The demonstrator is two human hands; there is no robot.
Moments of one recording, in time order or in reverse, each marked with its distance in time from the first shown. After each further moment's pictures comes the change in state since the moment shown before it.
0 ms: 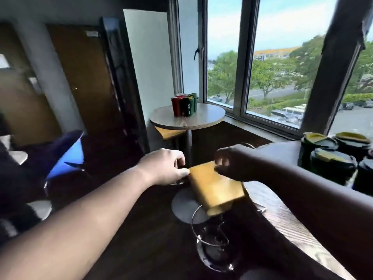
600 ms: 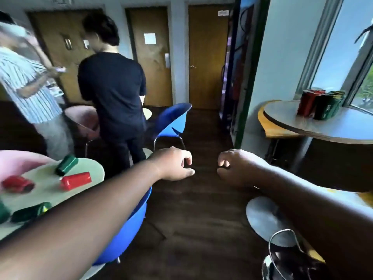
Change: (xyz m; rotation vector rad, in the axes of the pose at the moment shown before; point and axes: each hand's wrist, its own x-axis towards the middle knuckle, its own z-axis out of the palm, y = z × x) left_hand -0.138 -0.242 -0.019 0.068 0.005 -0.549; right_hand 0.161 -0.237 0.115 0.033 -0.098 -0.475
